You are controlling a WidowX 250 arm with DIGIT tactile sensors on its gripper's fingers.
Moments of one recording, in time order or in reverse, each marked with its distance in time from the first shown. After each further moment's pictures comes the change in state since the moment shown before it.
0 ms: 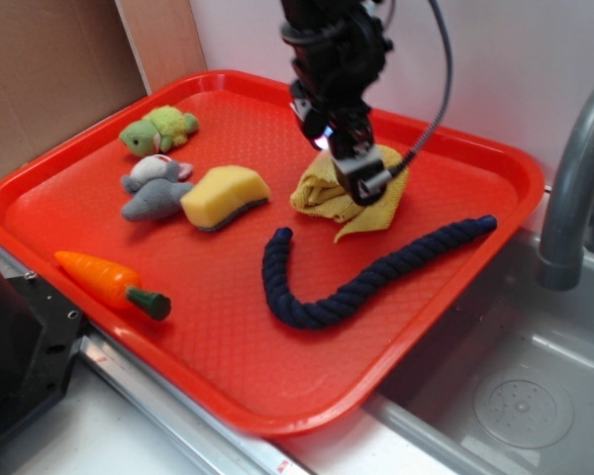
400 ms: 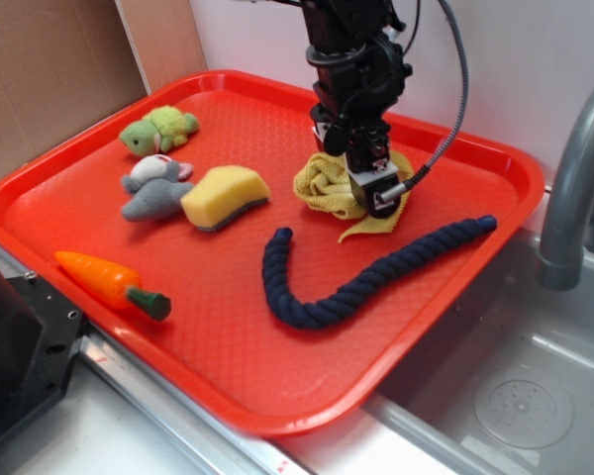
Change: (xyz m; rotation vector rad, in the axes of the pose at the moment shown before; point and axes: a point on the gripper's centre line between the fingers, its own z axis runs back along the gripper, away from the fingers) arm 0.006 0.004 -0.010 -0.070 0.010 0.034
